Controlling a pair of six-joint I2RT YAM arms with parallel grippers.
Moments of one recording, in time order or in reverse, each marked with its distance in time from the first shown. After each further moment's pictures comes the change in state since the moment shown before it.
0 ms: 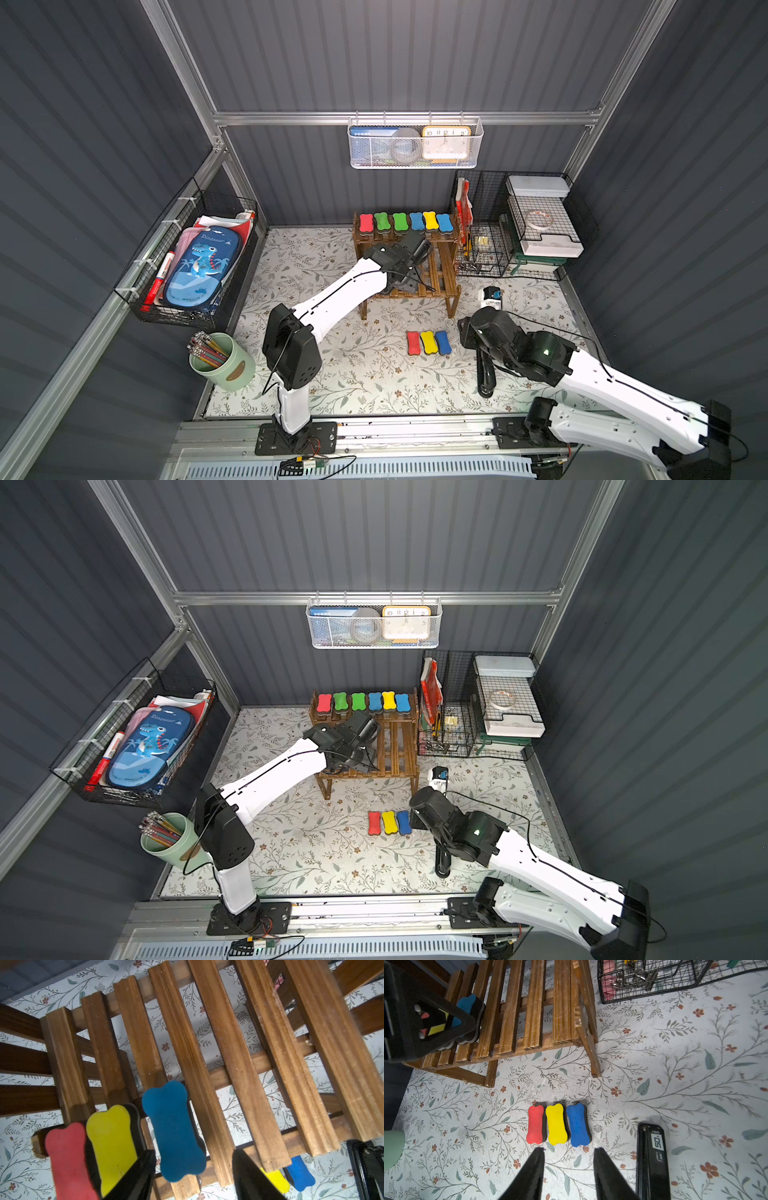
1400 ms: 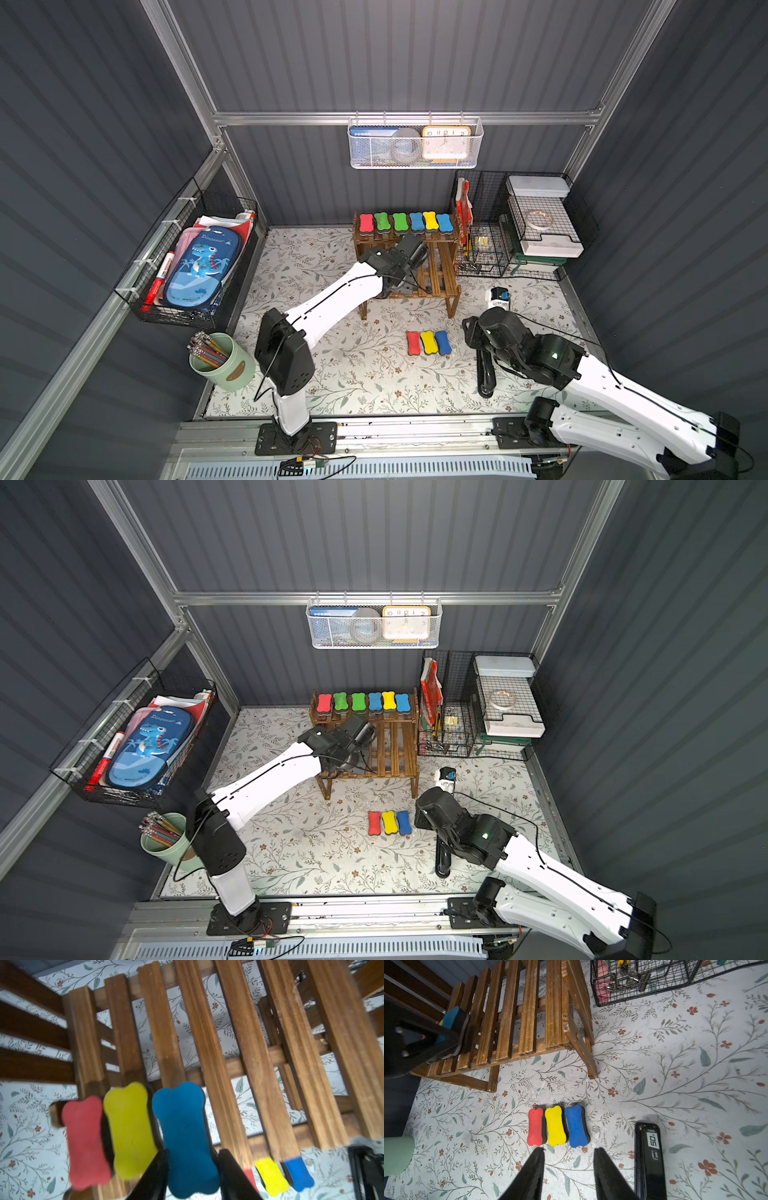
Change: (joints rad) left arm -0.017 -0.111 -0.105 -0.002 -0.037 -0.102; right arm -0.034 -0.059 -0.026 0.001 -0.019 0.008
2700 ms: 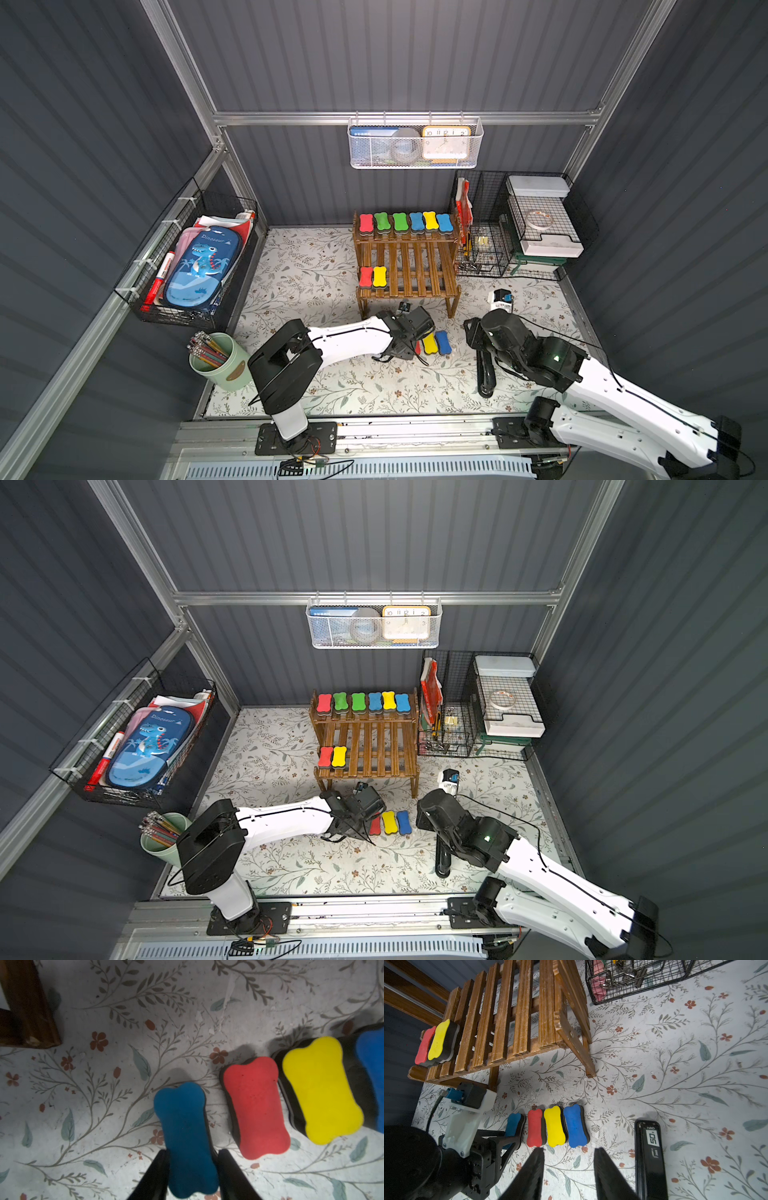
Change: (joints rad) left arm -0.204 -0.038 -0.595 0.293 0.078 -0.270; right arm -0.010 -0.027 -0.032 0.014 -0.004 0.026
